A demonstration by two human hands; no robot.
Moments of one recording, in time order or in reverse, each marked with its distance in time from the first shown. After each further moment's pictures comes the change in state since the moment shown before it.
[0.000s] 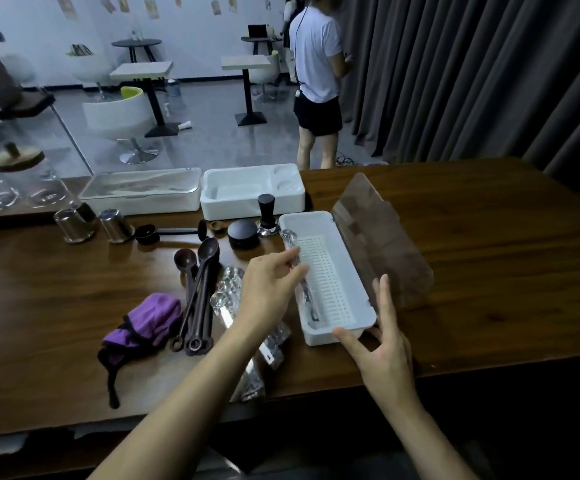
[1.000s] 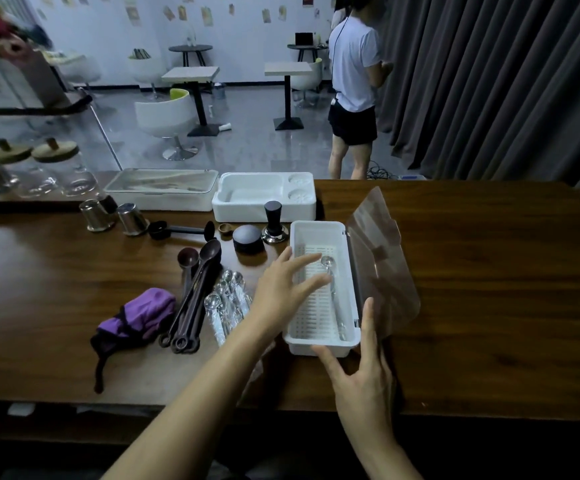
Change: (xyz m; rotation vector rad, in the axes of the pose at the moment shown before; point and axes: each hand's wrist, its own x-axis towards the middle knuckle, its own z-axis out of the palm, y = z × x) left_hand 0.016 0.020 0.033 0.057 -0.049 -0.077; right_hand 0.001 -0.003 0.003 -0.168 0.001 0.010
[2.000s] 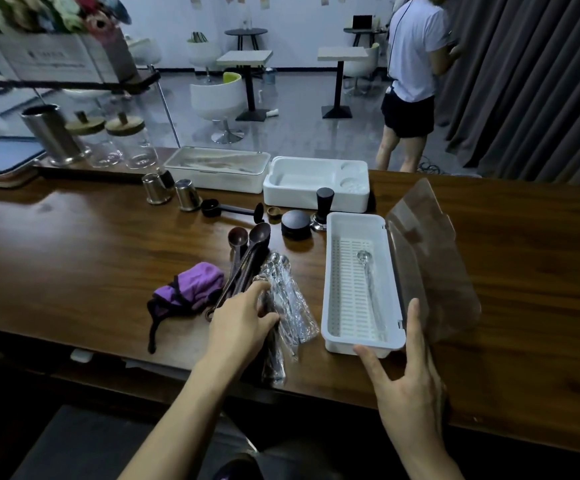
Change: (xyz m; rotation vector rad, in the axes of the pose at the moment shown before) left_hand -0.084 -0.077 -0.069 0.473 0.137 -0.334; right_hand -0.001 0.009 0.003 -0.077 0.014 -0.187
